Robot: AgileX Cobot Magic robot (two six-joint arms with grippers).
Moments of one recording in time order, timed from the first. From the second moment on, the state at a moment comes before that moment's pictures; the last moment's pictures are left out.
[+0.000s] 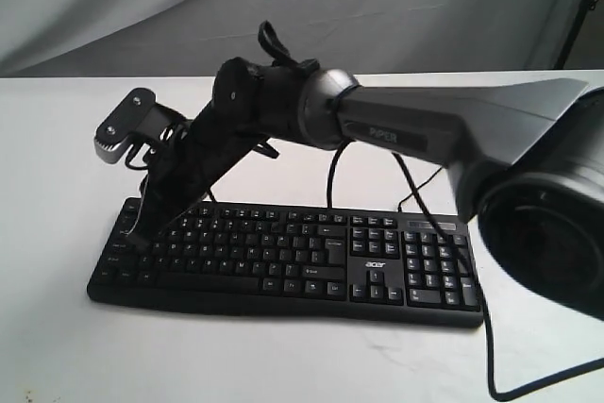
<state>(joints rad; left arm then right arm) 0.04 0.00 0.00 0.03 0.16 -0.02 0.93 2.36 -1.89 0.56 0.66 -0.88</state>
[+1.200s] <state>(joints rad) 0.04 0.00 0.00 0.03 0.16 -0.02 0.97 2.41 -1.90 0.42 0.67 -0.80</state>
